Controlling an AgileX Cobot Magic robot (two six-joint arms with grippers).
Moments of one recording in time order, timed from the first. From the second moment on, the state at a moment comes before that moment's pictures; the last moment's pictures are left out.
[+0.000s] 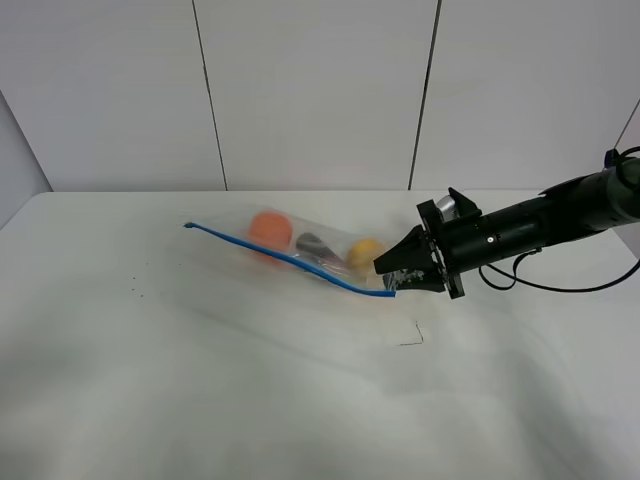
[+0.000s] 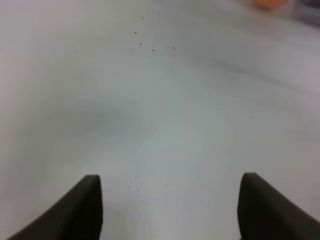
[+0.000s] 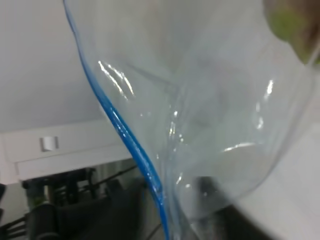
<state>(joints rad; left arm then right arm) 0.00 -0.01 -0.49 -0.01 1.05 0.03 0.02 2.09 -1.14 1.28 1.18 -0.87</state>
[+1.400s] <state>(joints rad) 0.00 -0.01 -0.49 -0.01 1.05 0.03 0.02 1.75 -1.41 0.14 1.21 -0.12</state>
